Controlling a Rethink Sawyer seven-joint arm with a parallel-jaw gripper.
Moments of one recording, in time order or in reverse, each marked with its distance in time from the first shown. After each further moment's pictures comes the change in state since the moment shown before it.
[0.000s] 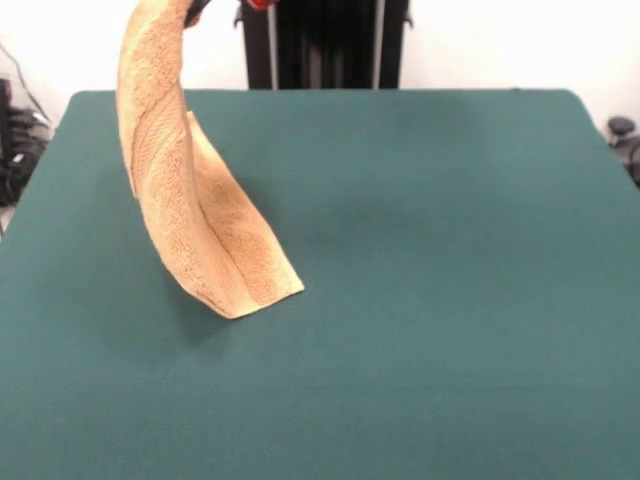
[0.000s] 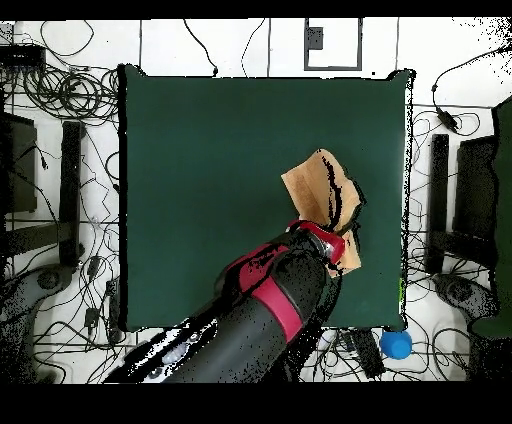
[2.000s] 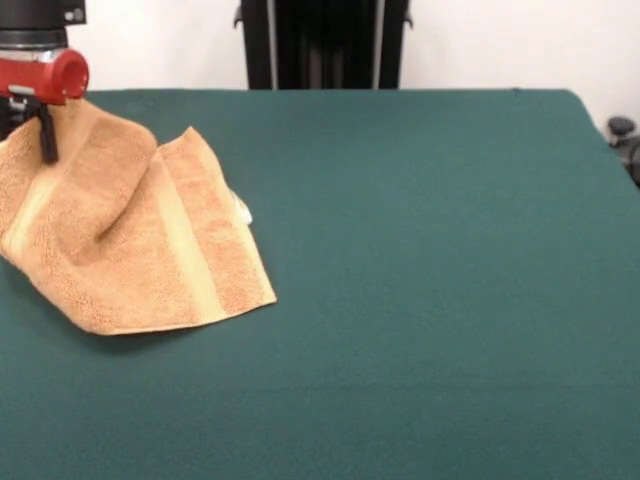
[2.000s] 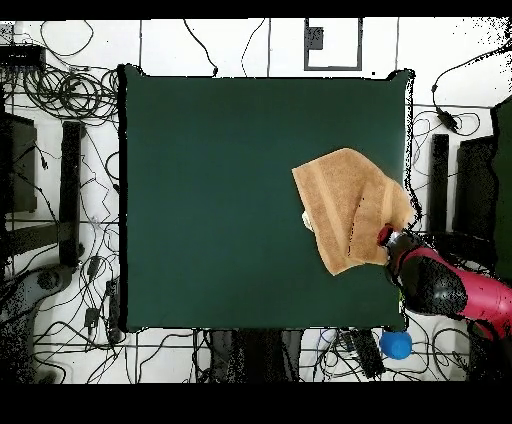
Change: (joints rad) arm -1.554 -0.324 1.446 0.201 -0.371 0.187 -0.497
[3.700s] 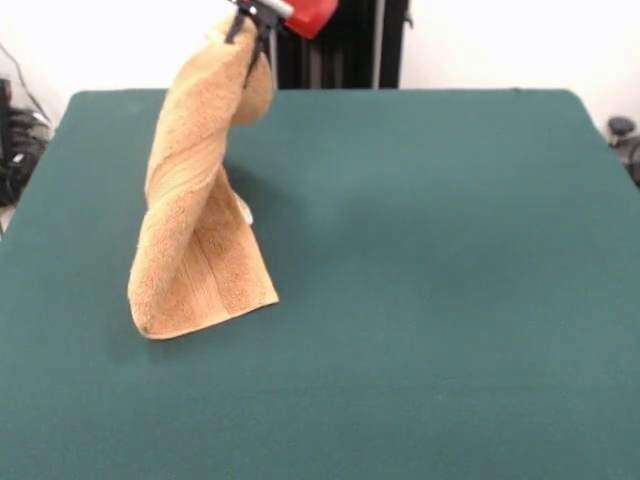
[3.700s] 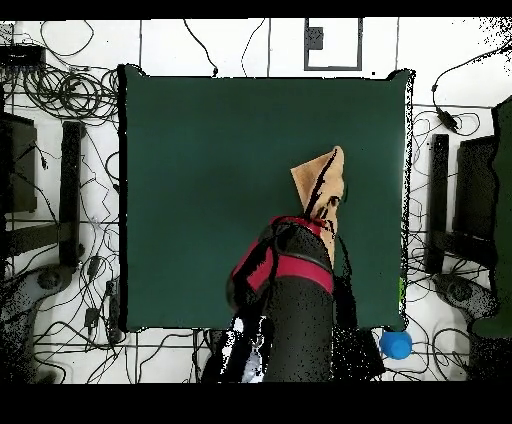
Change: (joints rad) arm 1.219 -0.139 -0.758 -0.120 -0.423 0.016 0.685
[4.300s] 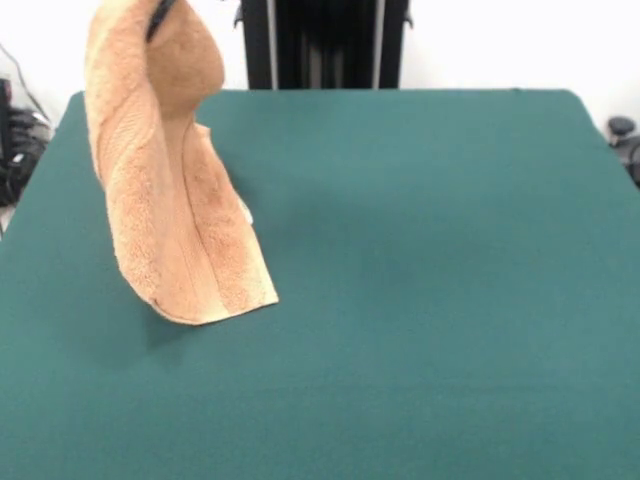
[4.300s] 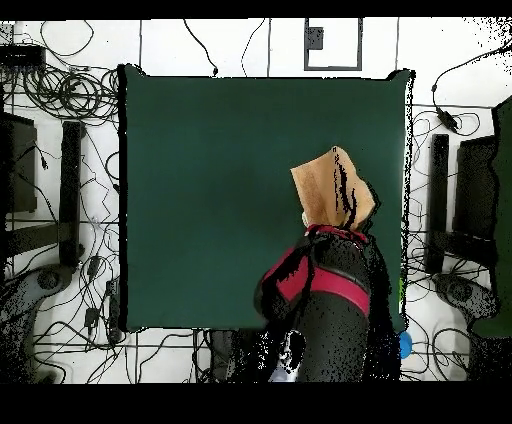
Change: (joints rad) arm -0.031 0.012 -0.110 -0.024 0.019 0.020 0.013
